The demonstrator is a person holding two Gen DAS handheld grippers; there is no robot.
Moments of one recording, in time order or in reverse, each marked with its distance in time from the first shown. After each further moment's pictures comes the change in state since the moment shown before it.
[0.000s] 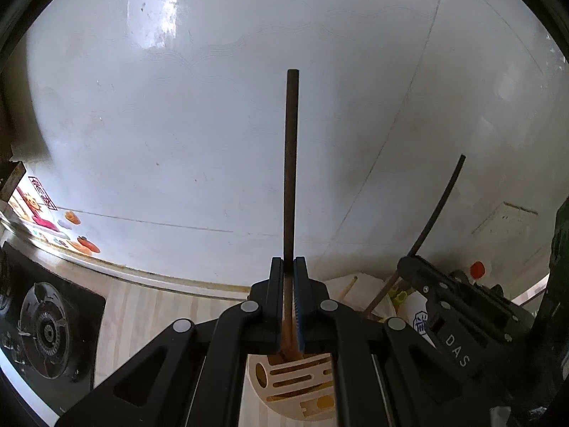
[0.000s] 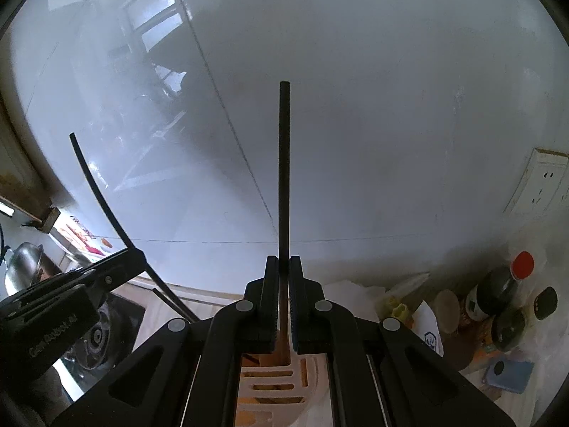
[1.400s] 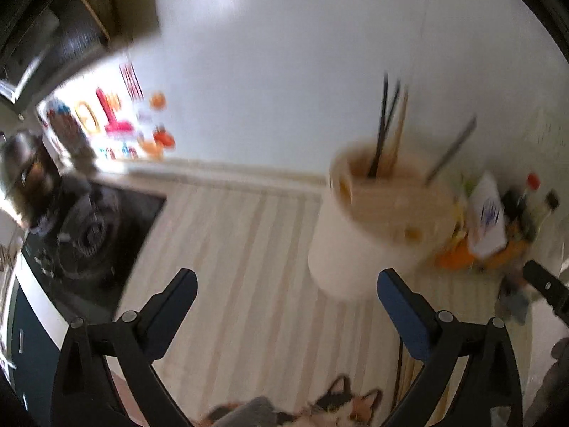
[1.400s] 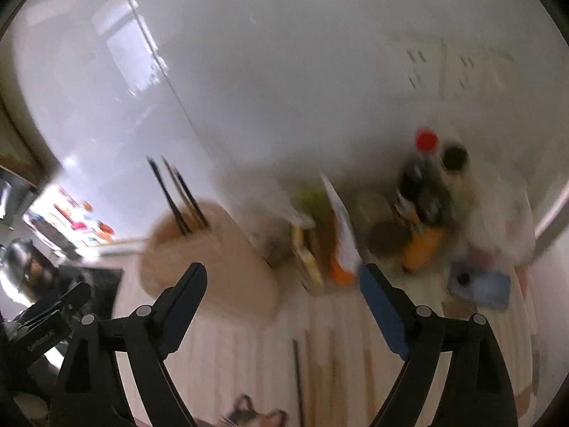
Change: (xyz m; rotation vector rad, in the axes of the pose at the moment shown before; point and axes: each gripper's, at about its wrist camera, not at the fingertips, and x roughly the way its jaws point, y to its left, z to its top) left arm -0.014 0.014 -0.172 -0.081 0.099 0.270; right arm -0.086 -0.095 -0.136 0.132 0.065 -0.110
